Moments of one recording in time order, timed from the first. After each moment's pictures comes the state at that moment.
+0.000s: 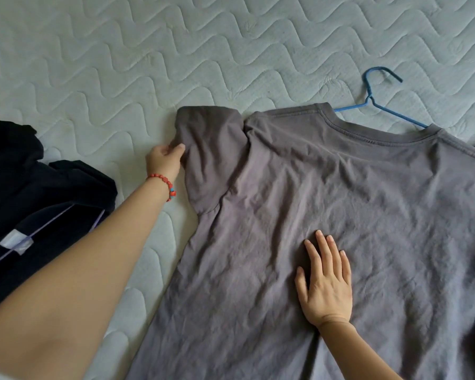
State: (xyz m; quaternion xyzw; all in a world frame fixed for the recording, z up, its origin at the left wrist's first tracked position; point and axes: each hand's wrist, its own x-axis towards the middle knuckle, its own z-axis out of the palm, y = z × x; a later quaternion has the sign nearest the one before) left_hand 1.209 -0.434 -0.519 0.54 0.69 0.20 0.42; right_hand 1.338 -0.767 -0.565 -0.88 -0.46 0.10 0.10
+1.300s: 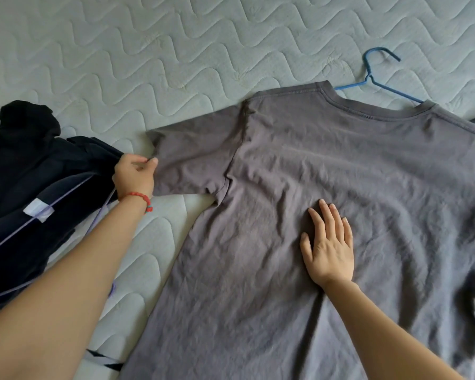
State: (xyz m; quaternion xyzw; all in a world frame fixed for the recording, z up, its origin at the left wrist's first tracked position) left_hand 1.118 -0.488 -0.498 0.57 0.72 0.23 0.30; right_hand 1.337 -0.771 -0.557 -0.88 -0.46 0.12 0.06
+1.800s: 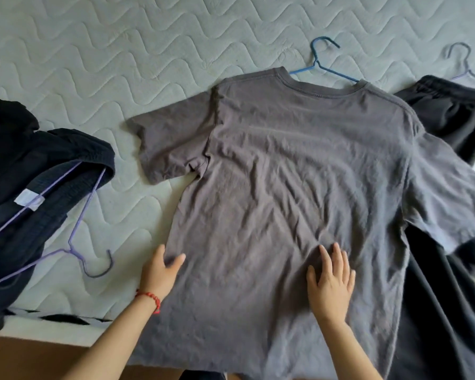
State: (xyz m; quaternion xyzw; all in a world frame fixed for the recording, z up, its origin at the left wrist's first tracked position) left_hand 1.035 -0.692 -0.512 0.63 0.66 -0.06 0.39; right_hand 1.263 -0.919 -0.522 -0.96 -0.22 0.19 0.09
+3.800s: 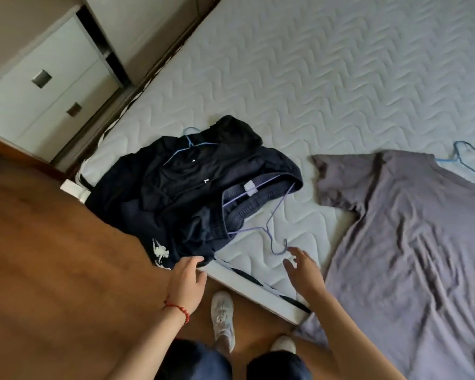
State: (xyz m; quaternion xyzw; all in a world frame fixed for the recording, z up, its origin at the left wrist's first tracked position) left_hand 0.696 -0.625 -0.362 0.68 0.65 0.05 0.34; right_hand 0.950 -0.675 -0.375 -0.82 -0.40 0.41 0.08
